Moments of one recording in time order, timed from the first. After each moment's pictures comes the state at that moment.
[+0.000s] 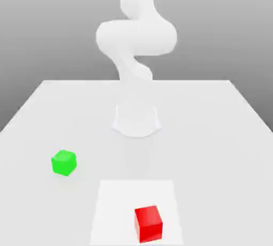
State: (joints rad) arm 0.01 -0.71 -0.01 -2.32 0.00 2.34 0.78
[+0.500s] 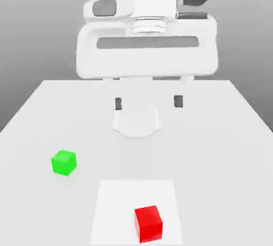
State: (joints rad) arm 0.07 -0.16 -0.03 -2.43 0.03 2.56 0.65
